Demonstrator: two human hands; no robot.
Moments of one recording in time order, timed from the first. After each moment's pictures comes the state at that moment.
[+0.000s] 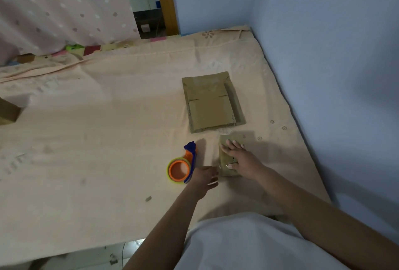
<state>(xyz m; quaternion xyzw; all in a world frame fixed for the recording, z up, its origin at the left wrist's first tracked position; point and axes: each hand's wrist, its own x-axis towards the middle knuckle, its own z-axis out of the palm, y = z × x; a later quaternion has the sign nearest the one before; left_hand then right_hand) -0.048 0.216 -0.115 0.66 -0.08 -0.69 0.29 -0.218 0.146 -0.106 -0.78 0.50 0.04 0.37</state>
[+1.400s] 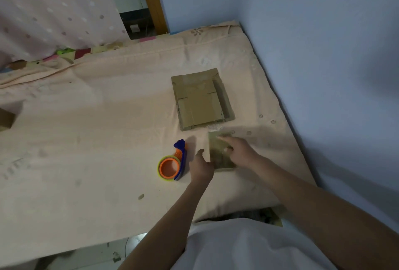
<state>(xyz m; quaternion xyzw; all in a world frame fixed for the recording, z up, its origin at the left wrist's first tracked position) -0.089 0.202 -0.096 0.79 -0.38 -0.44 0.21 -0.238 0.138 -0.088 -0.70 0.55 -0.08 0.44</state>
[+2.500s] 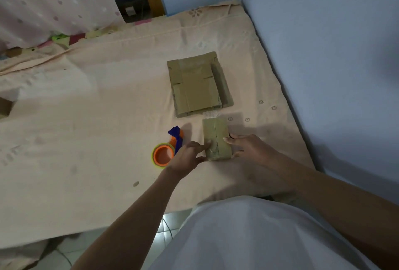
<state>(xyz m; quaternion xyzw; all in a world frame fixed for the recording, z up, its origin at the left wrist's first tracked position) -0.044 0.208 -0.116 0.59 -0.74 -0.32 0.07 -0.302 0.148 -0.119 -0.78 0.45 -0.01 0.44</state>
